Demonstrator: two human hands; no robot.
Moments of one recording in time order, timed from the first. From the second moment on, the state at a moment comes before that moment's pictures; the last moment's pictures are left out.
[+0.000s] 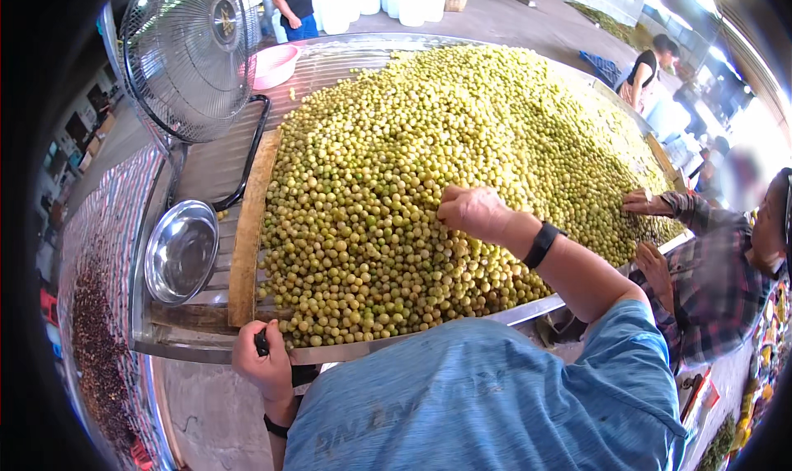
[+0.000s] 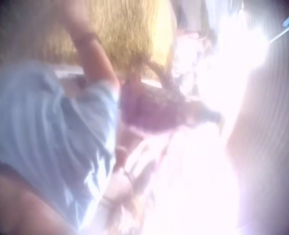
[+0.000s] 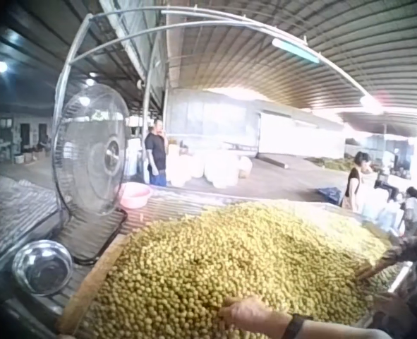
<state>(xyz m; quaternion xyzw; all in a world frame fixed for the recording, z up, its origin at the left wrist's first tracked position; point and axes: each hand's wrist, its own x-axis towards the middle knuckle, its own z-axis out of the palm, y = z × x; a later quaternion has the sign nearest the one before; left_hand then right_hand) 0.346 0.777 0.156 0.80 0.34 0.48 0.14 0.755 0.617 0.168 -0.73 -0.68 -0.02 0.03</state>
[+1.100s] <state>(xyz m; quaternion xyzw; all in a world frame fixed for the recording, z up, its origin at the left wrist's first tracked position) 0.350 0.769 0.164 0.79 0.38 0.48 0.08 0.748 0.588 0.161 -0.84 -0.53 0.08 0.11</state>
